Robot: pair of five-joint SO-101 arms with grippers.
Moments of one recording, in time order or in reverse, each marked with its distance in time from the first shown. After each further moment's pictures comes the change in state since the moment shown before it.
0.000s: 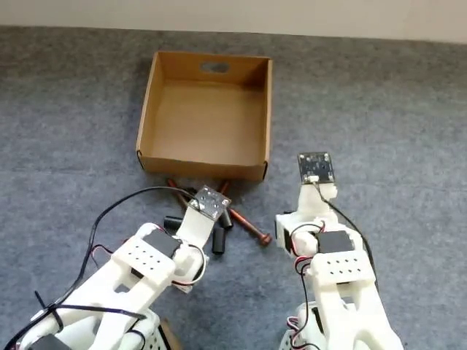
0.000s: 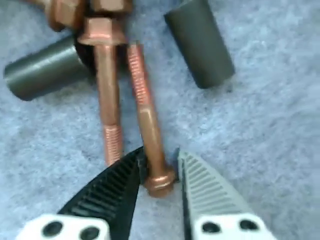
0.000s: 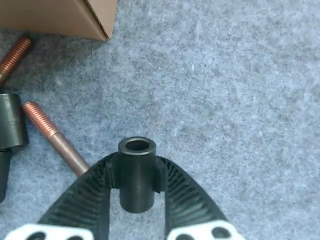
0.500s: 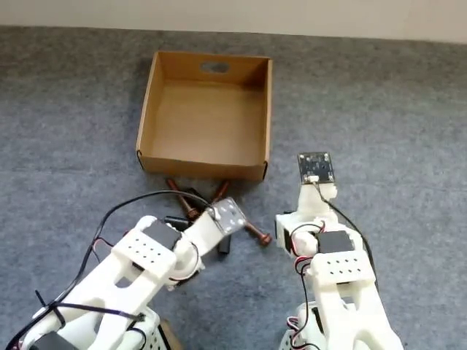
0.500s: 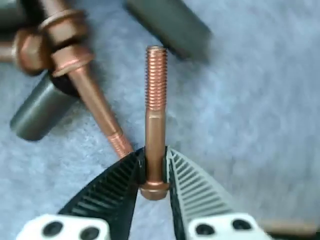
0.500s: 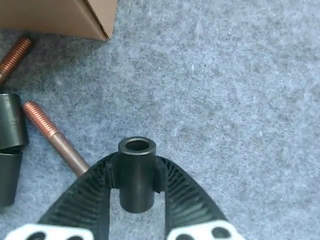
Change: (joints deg) left arm -0.1 0.1 -5.8 10.0 -29.5; right arm 0.0 0.0 0.0 0.0 0.0
